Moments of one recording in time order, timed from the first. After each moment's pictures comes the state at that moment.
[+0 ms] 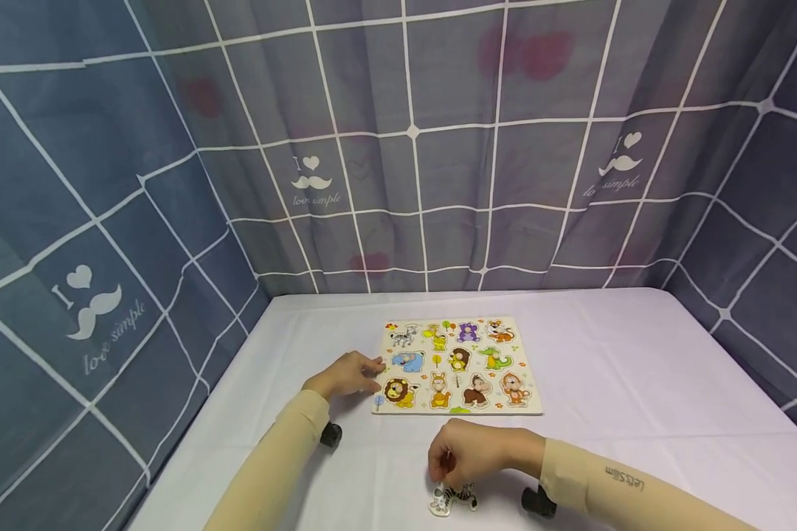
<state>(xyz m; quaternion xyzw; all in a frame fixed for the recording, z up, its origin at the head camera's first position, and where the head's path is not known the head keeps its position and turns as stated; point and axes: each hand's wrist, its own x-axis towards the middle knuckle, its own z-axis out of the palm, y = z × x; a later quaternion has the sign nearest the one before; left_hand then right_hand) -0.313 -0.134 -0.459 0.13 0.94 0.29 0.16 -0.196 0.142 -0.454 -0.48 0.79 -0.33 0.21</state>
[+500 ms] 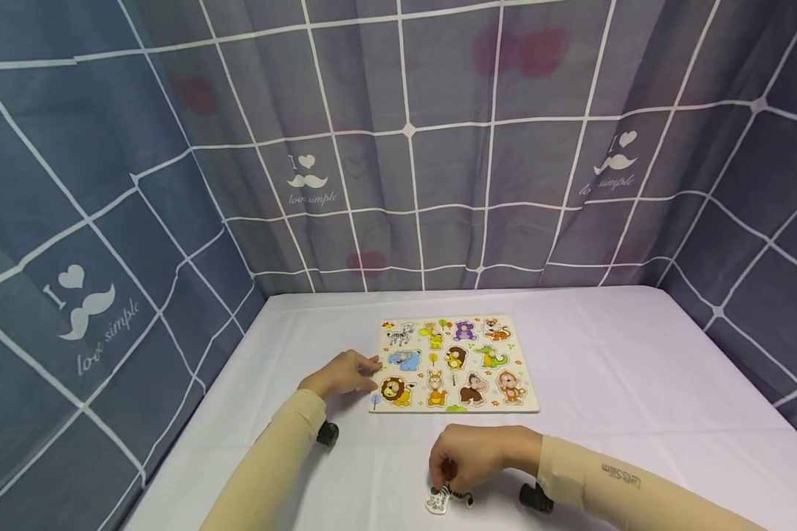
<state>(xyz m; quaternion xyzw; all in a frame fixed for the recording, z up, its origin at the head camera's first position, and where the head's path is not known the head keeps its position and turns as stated) -0.313 -0.134 -0.459 0.13 0.93 0.30 0.16 -0.191 0.143 -0.448 -0.50 0.80 -0.24 0.22</state>
